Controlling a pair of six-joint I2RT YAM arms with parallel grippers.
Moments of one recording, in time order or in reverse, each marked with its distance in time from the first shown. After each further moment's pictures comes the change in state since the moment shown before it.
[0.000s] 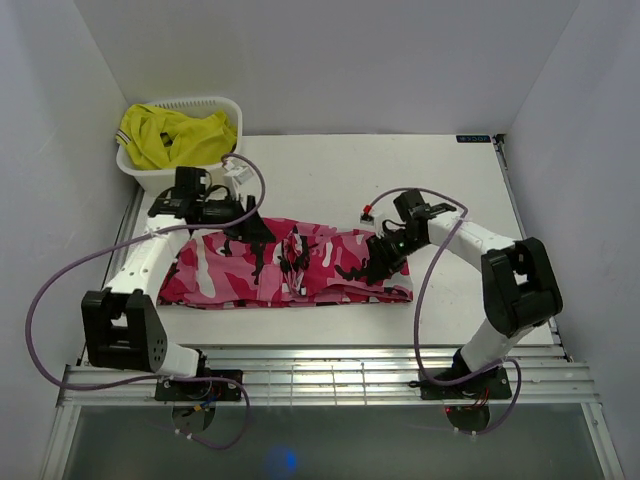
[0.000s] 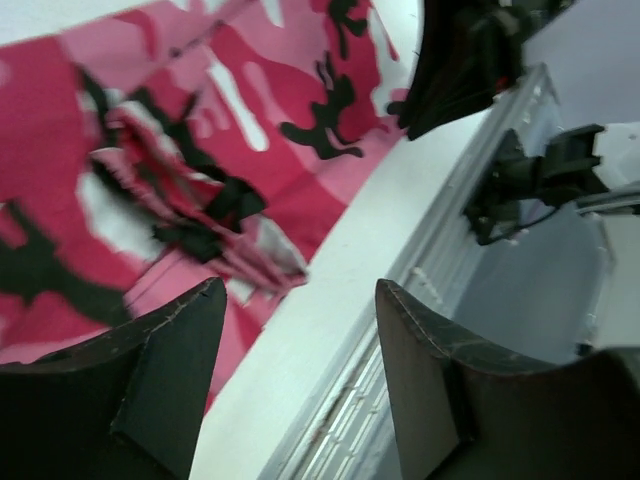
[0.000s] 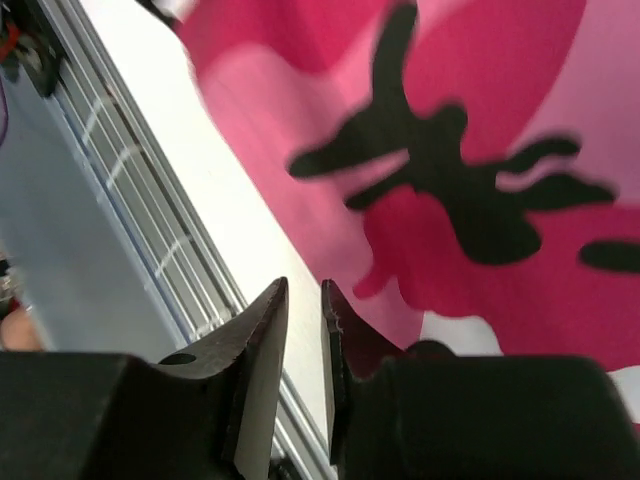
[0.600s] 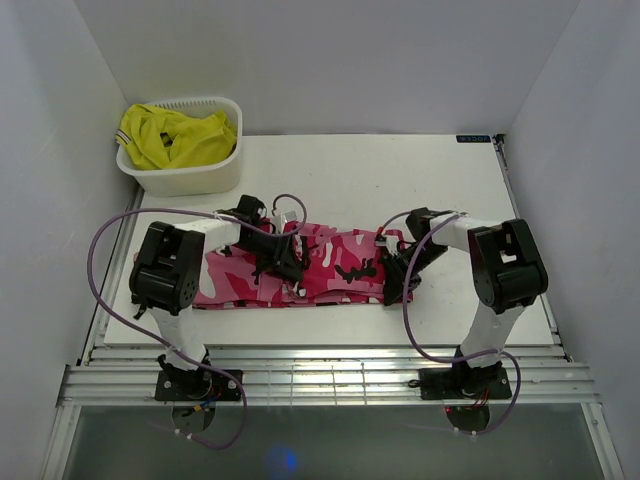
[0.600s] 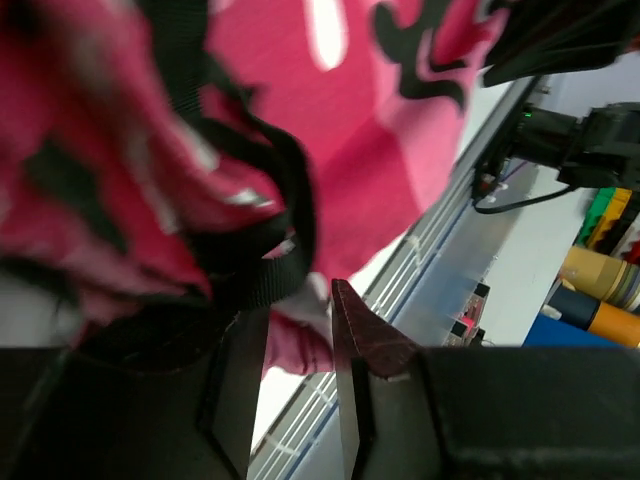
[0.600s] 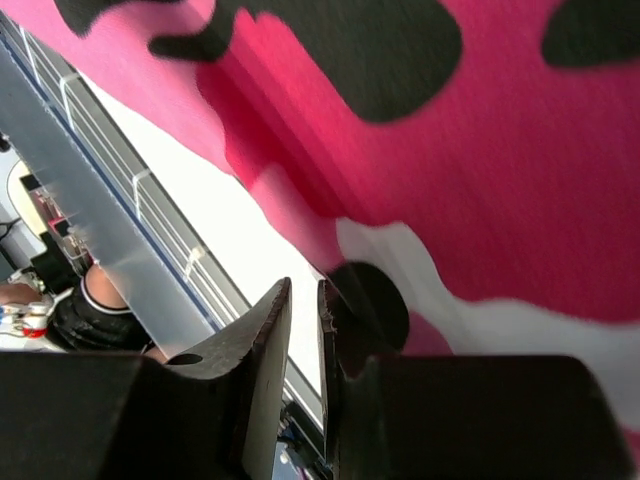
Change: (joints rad) left arm -0.283 0.457 -0.091 0.212 -0.053 -0.278; right arm -0.114 0.204 -0.086 -0.150 0.022 -0.097
